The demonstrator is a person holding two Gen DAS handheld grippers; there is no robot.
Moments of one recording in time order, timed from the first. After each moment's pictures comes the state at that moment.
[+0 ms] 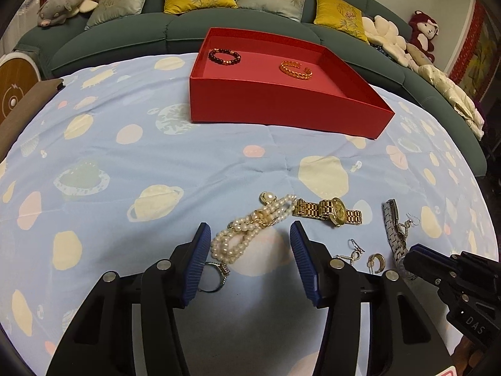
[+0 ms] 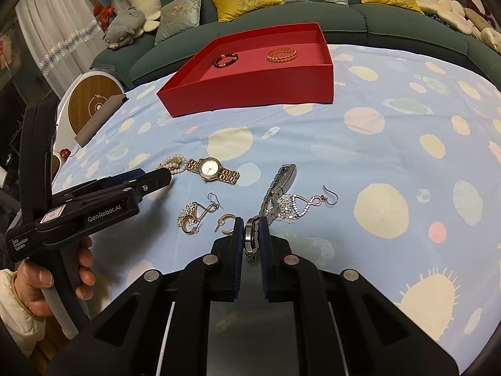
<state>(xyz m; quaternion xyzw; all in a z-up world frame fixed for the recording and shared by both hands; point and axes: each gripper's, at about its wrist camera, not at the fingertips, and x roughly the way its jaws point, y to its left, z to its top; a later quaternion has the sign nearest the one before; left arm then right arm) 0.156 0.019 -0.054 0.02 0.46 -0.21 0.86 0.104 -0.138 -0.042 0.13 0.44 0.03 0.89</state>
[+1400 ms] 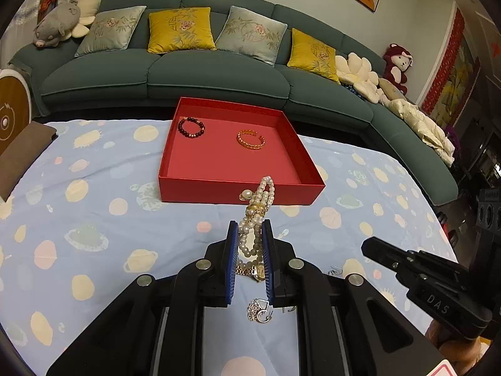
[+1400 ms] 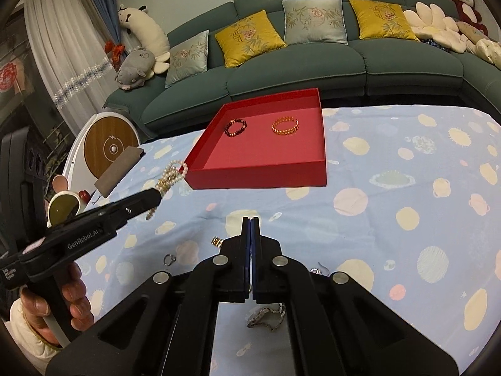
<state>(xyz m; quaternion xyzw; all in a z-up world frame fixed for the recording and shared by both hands) 0.139 0.006 0.046 -0.02 0.39 -0.26 0.88 0.112 -0.162 0.032 0.16 0.37 0.04 0.92</state>
